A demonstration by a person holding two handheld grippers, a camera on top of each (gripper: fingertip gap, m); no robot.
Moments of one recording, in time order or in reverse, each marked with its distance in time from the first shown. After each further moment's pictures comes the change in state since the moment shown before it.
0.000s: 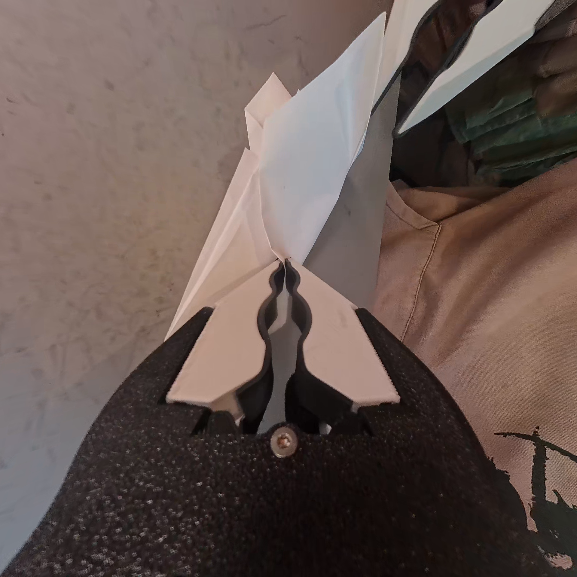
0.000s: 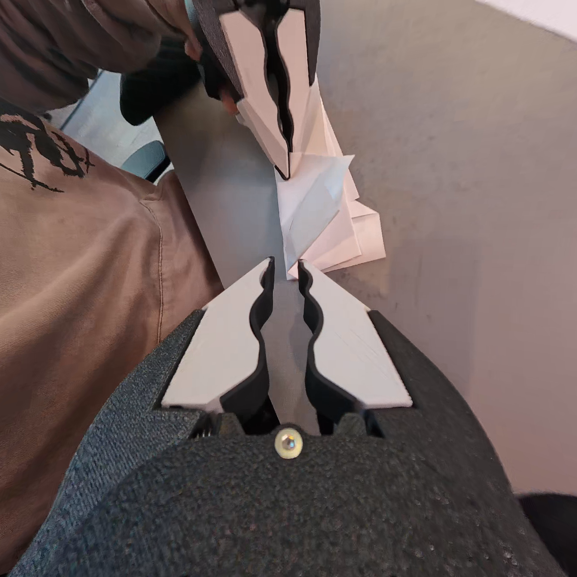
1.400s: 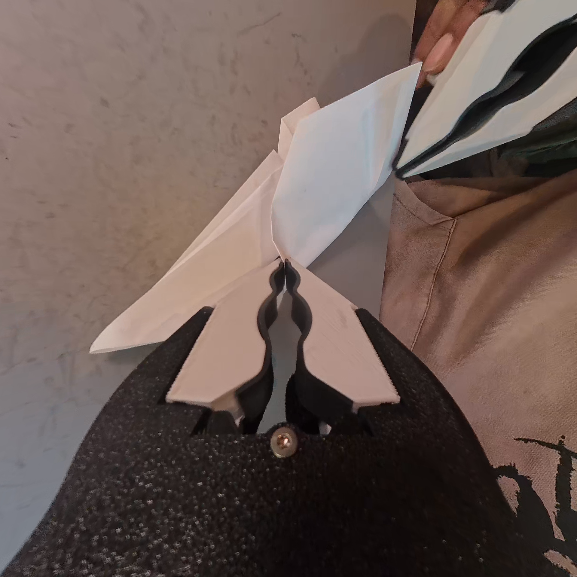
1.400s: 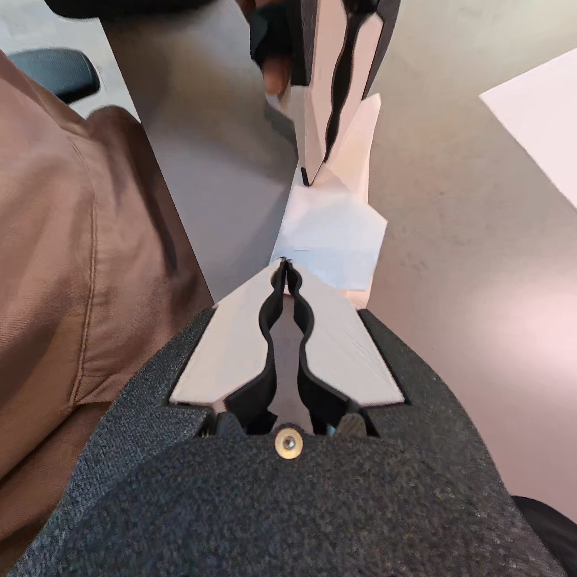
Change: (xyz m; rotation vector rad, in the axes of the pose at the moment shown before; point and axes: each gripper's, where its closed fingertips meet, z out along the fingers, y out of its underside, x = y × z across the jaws) left arm -0.001 -0.001 0.001 -0.022 -0.041 0.045; right arm -0.021 0.007 0.027 -0.023 0.257 -0.362
